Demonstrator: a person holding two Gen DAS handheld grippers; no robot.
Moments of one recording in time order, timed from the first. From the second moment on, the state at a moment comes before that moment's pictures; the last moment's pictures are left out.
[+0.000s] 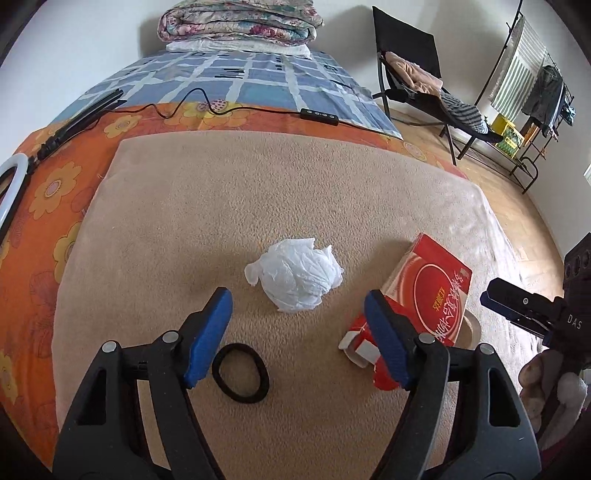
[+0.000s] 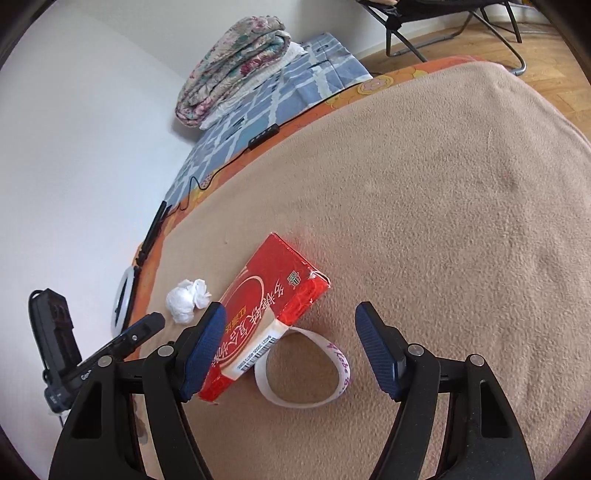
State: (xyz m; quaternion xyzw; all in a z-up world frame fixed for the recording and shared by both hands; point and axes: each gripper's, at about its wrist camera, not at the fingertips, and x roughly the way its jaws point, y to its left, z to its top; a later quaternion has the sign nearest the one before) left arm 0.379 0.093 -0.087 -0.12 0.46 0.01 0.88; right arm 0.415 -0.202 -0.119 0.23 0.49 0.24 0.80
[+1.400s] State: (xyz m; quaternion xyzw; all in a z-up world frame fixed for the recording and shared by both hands) left arm 0.380 0.103 -0.073 -0.15 0.43 0.01 0.89; right arm 0.343 -0.177 -0.020 0.20 0.41 0.31 0.83
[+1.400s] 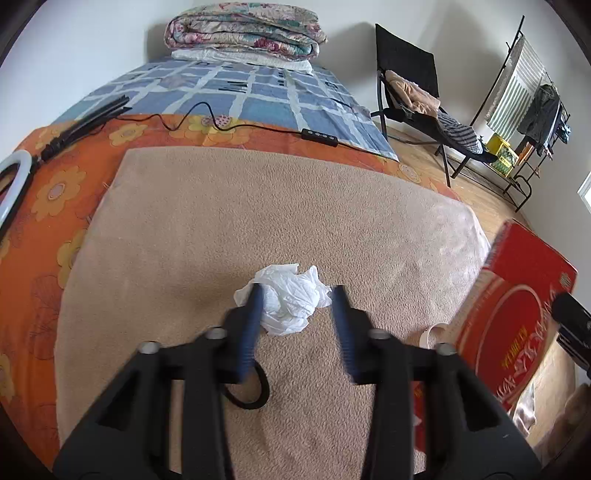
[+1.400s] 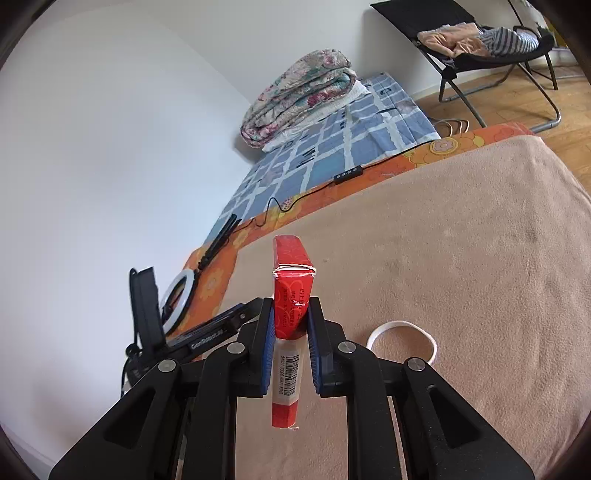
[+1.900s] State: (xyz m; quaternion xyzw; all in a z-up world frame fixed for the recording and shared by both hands) left arm 0.386 0.098 -0.100 -0.13 0.46 0.04 0.87; right arm 0.305 -0.180 -0.002 0.10 0.39 0.32 0.86
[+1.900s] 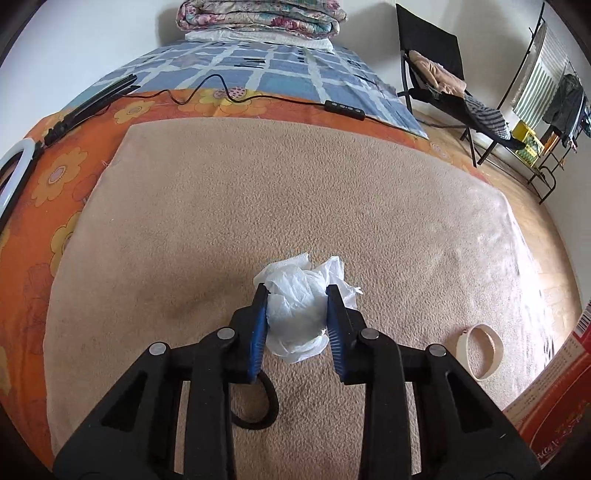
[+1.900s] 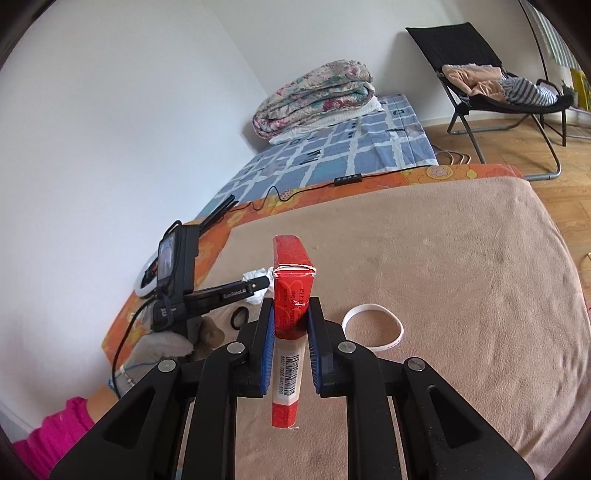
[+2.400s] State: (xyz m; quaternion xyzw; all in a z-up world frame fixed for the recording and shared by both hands) left arm 0.245 0.069 -0.014 -0.08 0.43 -0.02 0.90; right arm 0.197 -0.156 0.024 -0.03 0.36 0.34 0.87
